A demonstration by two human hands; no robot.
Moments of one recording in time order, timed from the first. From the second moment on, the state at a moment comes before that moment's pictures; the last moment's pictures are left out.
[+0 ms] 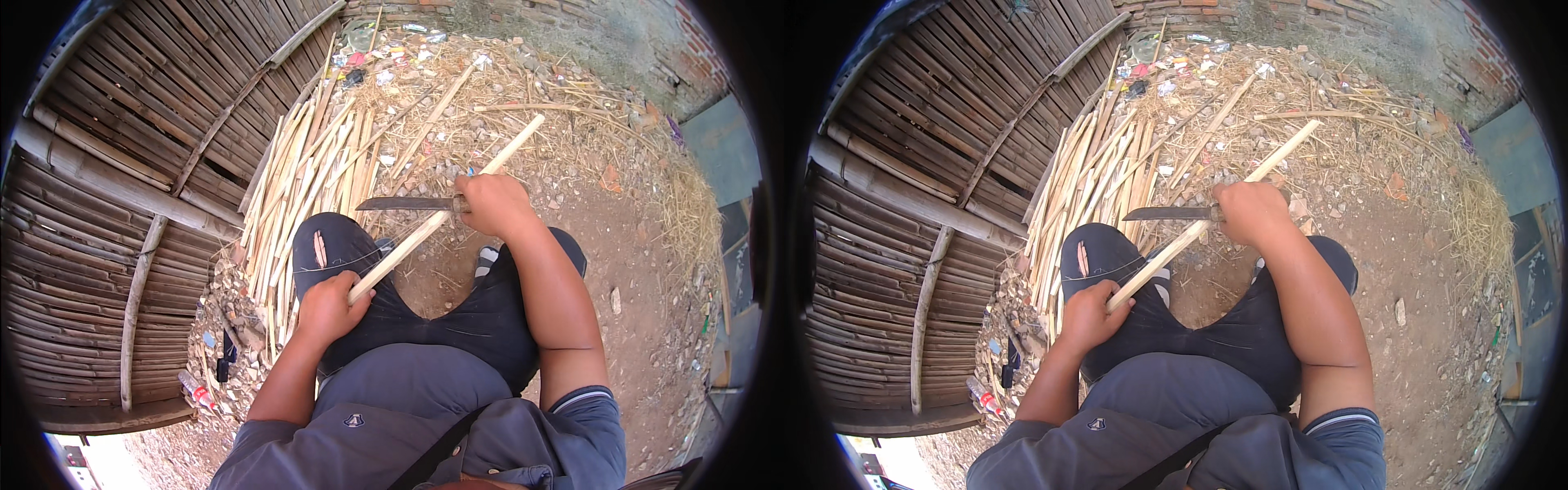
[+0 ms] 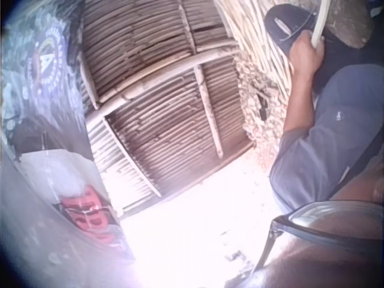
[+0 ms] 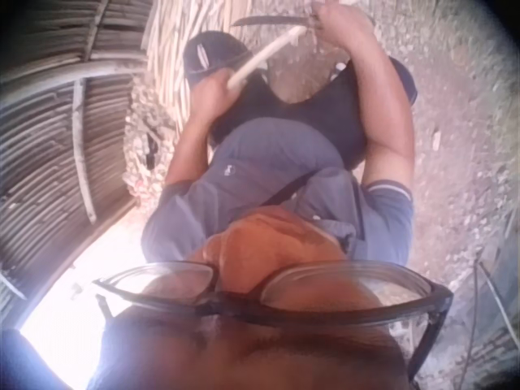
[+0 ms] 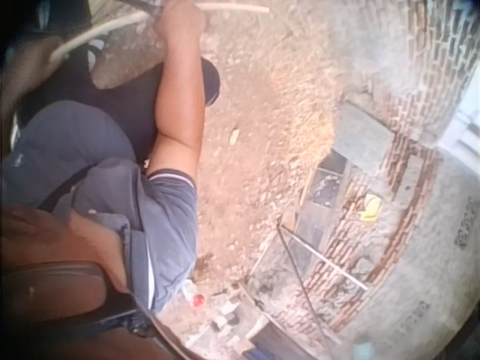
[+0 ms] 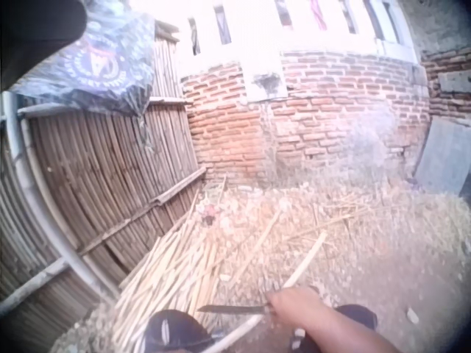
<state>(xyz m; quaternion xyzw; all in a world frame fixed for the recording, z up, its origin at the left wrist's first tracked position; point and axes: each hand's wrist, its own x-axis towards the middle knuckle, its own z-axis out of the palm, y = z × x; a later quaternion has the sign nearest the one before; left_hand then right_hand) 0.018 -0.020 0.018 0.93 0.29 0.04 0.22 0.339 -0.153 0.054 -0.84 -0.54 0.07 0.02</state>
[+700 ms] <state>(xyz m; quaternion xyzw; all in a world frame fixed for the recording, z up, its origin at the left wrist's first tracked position) 0.010 -0.003 0.017 0.90 0.29 0.08 0.32 0.346 -0.164 0.064 -0.76 -0.62 -0.07 0.17</state>
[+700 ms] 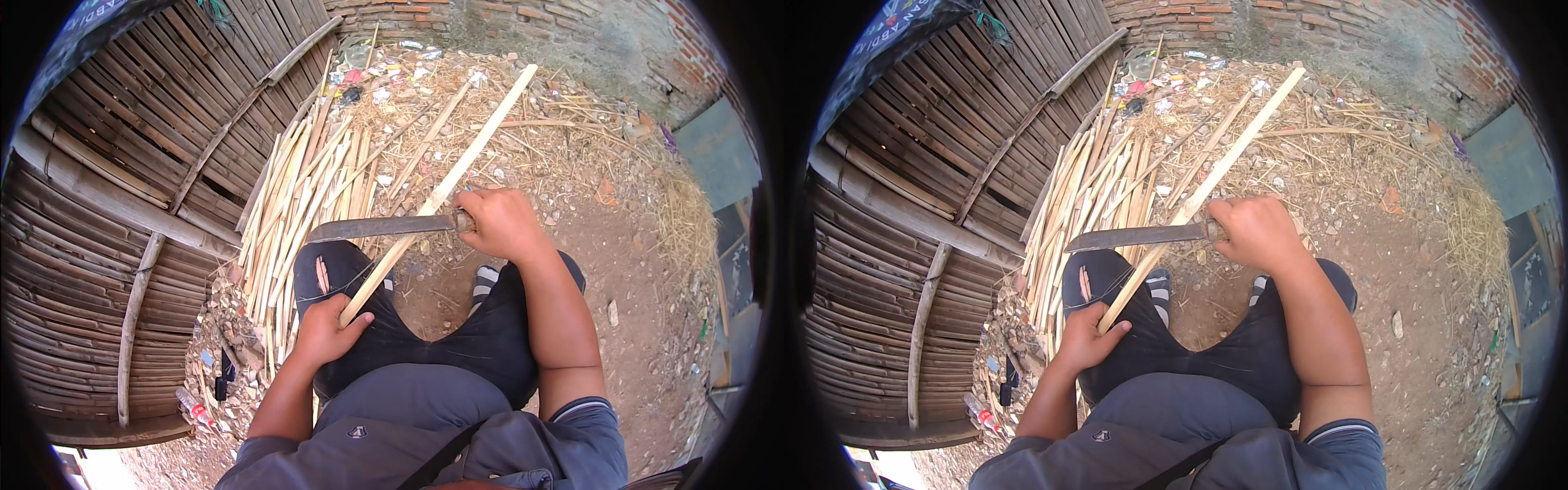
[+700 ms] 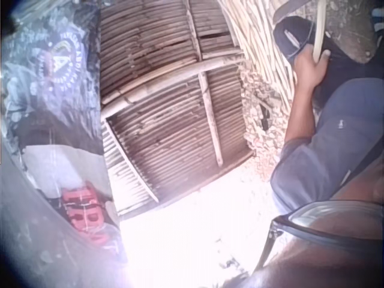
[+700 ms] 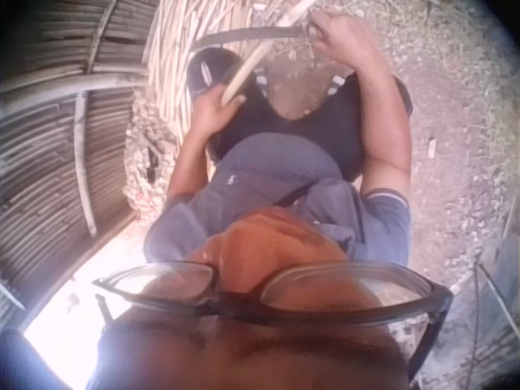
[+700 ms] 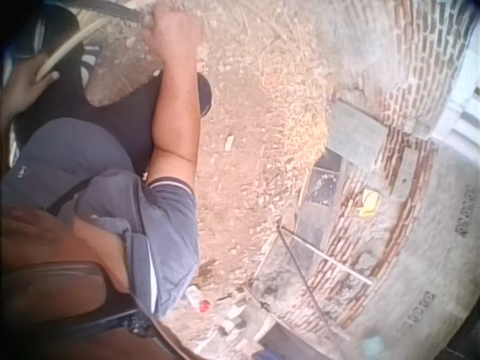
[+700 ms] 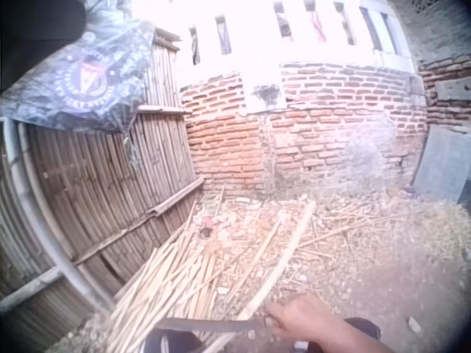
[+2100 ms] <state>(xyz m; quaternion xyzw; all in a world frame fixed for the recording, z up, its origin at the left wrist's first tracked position) -0.015 -0.008 0.017 0.89 0.27 0.21 0.29 0.365 -0.174 0.071 -0.82 -0.49 -0.08 0.30</state>
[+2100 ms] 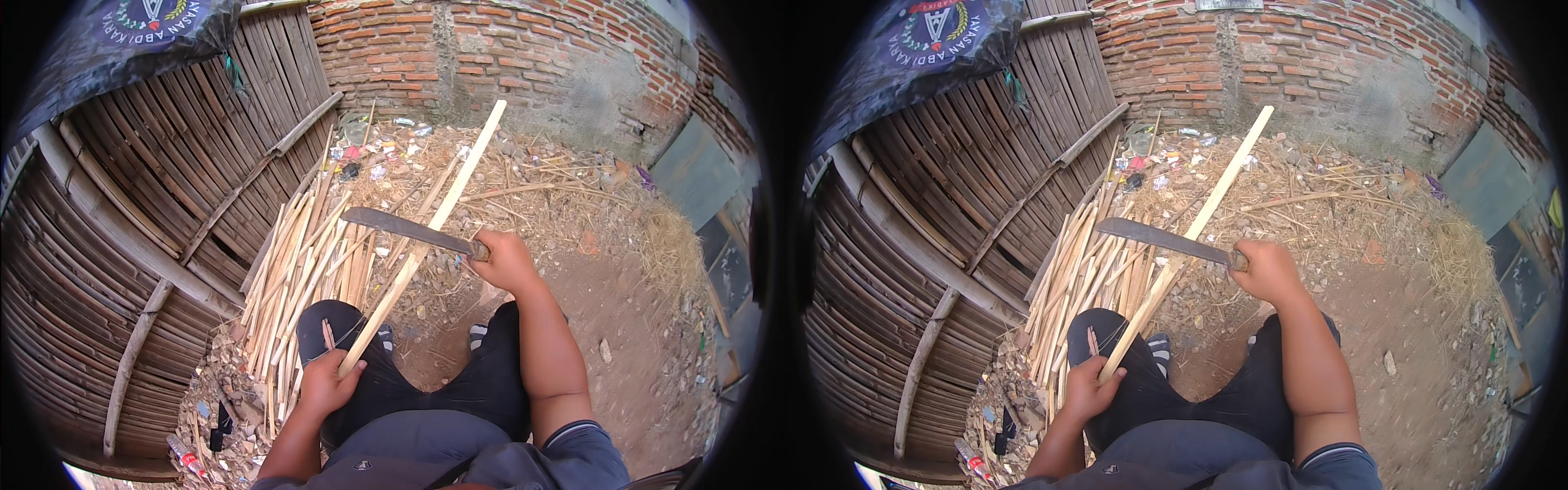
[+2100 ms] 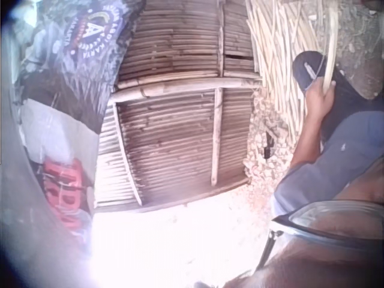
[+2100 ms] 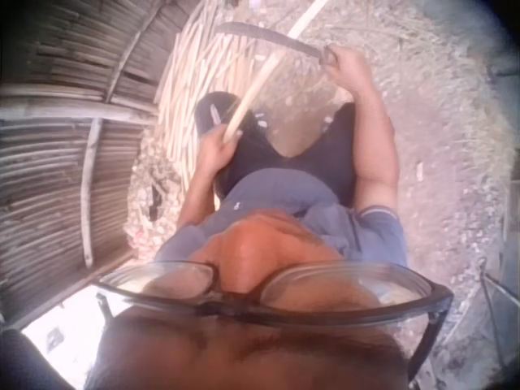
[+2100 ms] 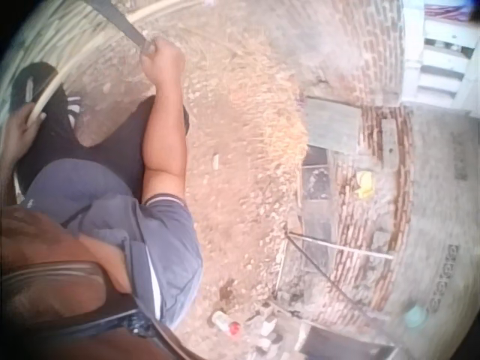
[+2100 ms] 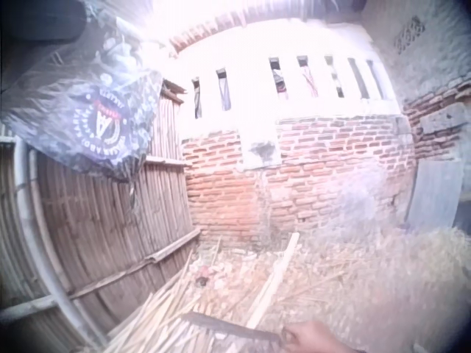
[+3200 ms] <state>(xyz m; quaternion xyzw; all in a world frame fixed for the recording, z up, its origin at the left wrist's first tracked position) 0.005 0.000 -0.010 0.89 0.28 0.25 0.27 0.380 -0.165 0.044 -0.83 -0.47 -0.03 0.30</state>
